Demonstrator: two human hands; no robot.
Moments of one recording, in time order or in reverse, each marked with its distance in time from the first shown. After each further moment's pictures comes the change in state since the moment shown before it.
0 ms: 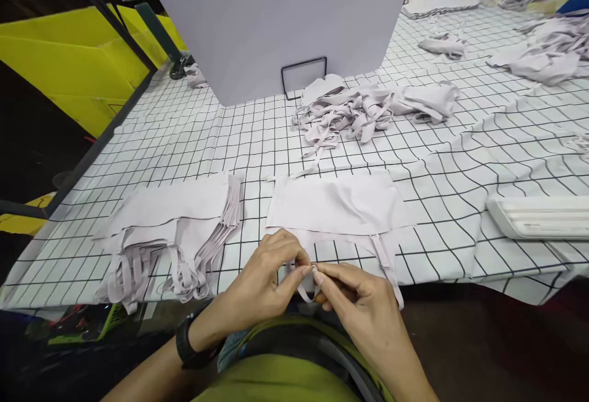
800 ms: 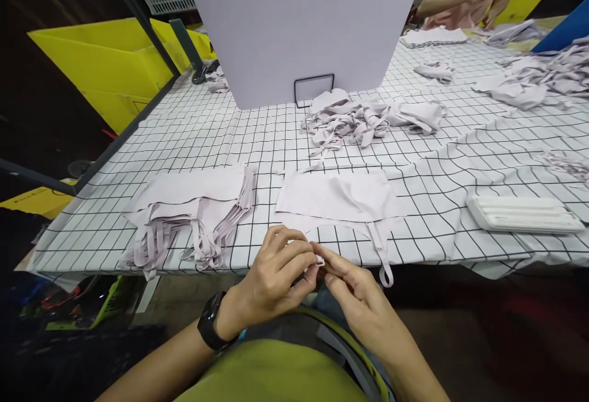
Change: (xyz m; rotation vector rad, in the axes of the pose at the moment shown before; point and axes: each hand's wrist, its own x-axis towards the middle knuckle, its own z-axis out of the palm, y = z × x) left_hand -0.031 0.000 0.022 0.472 0.345 0.540; right_hand -0.020 0.022 -0.004 0.176 -0.237 -0.035
